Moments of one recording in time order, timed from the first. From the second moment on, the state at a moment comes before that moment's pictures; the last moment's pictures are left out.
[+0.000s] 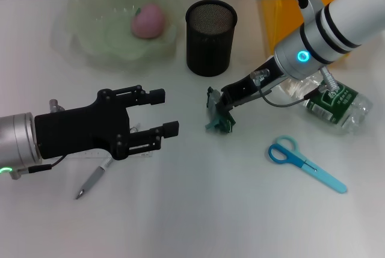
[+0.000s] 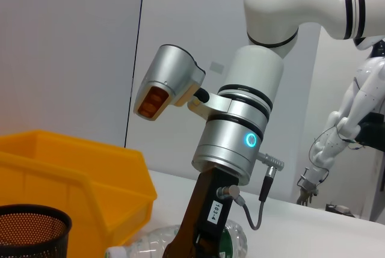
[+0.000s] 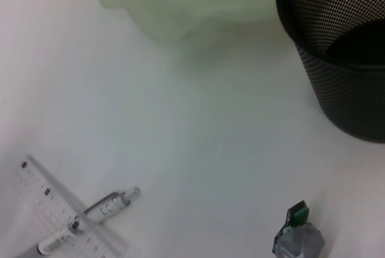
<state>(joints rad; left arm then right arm) -0.37 -2.07 1.00 0.65 1.64 1.62 -1.17 1.02 2.08 -1.09 -0.50 -2.43 -1.23 2.57</state>
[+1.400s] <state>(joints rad) -0.42 -2.07 0.99 0.54 1.50 1.61 -1.12 0.38 2.08 -0.62 -0.75 -1.52 -1.52 1.62</state>
